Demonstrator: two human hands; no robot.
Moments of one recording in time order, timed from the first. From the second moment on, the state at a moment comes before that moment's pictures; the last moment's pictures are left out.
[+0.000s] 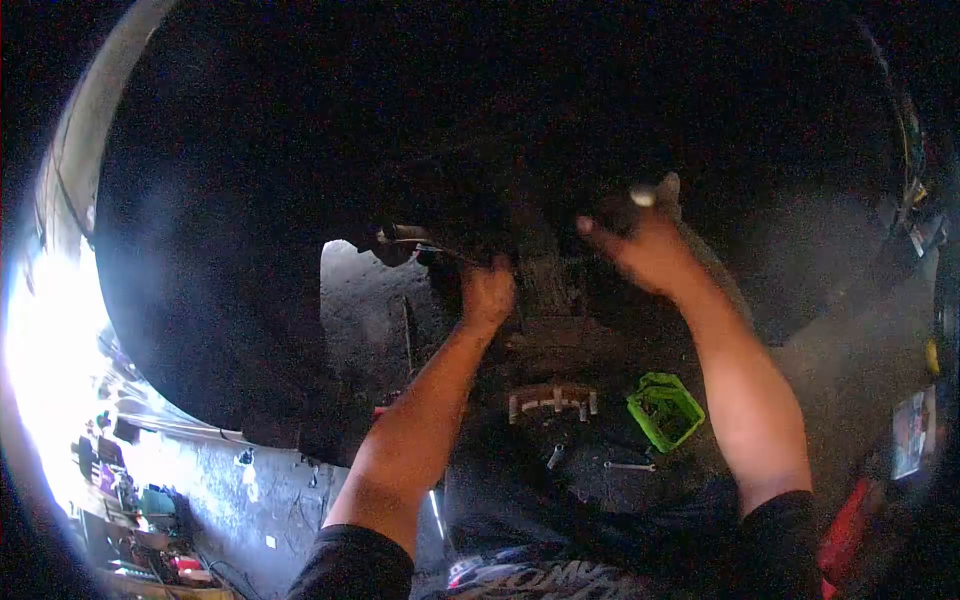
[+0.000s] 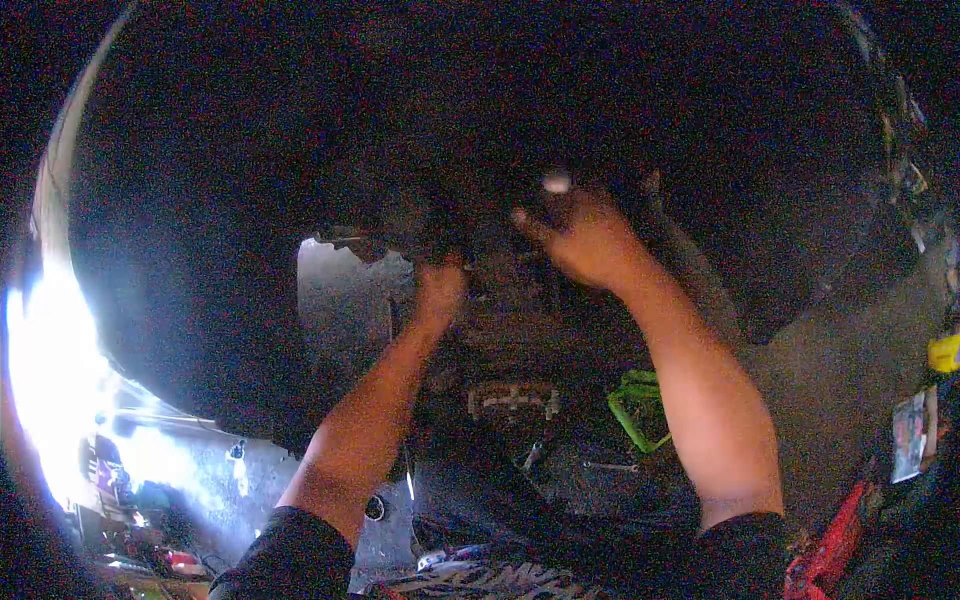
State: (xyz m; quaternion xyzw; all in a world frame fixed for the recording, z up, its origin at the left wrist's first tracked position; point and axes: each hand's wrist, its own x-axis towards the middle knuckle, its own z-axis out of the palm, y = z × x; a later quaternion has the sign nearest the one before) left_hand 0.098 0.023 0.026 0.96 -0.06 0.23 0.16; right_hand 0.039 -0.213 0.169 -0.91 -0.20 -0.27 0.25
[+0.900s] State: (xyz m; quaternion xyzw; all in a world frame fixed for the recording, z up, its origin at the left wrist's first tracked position) left_hand 0.098 0.028 0.031 0.92 -0.12 0.31 0.23; right_hand 0.091 -0.209 0.137 -0.94 -0.22 0.04 0.27
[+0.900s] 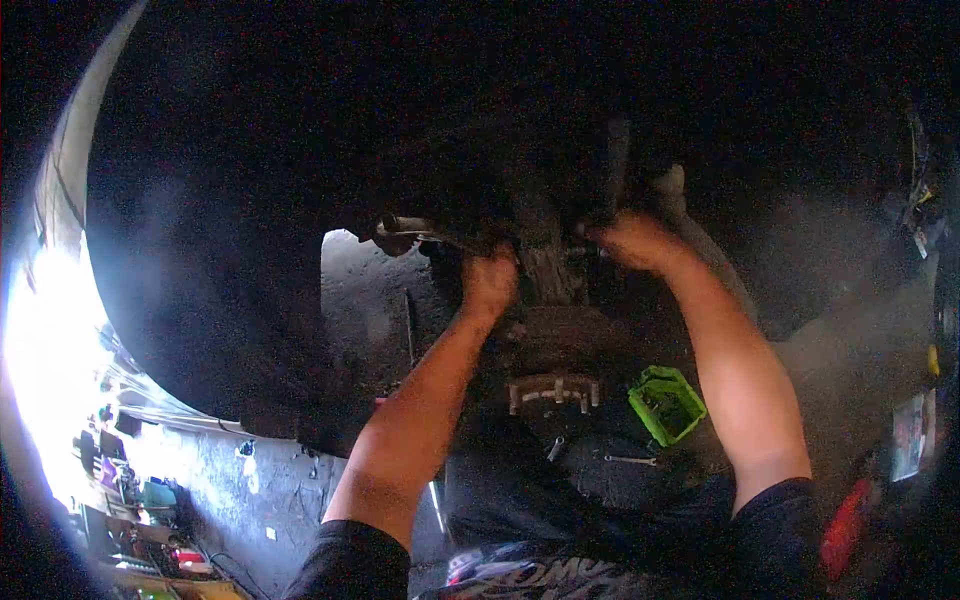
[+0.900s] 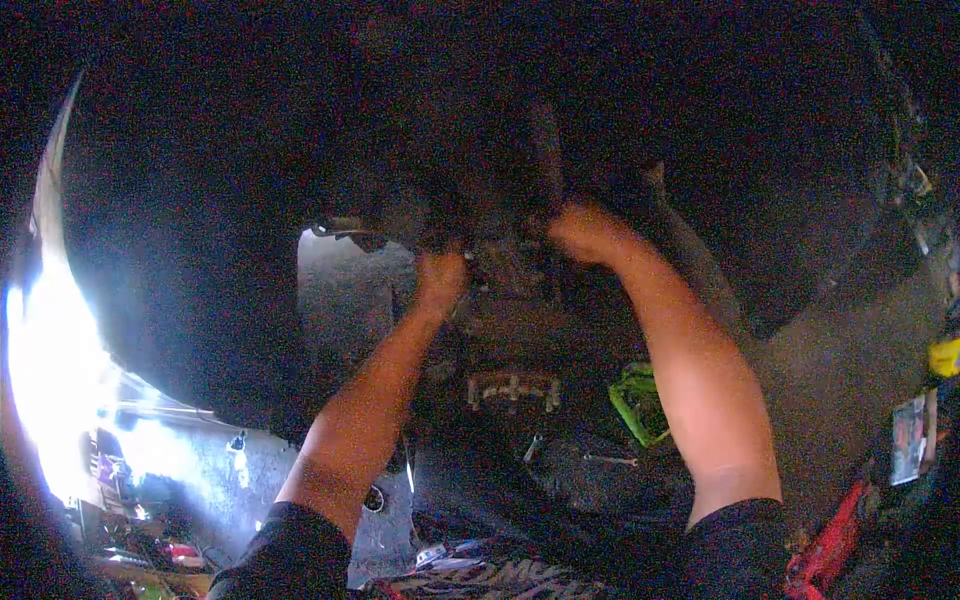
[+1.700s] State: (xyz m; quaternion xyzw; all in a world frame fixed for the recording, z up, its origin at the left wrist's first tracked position) left_hand 0.092 0.026 0.030 0.91 -0.06 0.23 0.33; right_hand 0.070 -0.190 0.122 -0.94 -0.07 -0.10 0.32
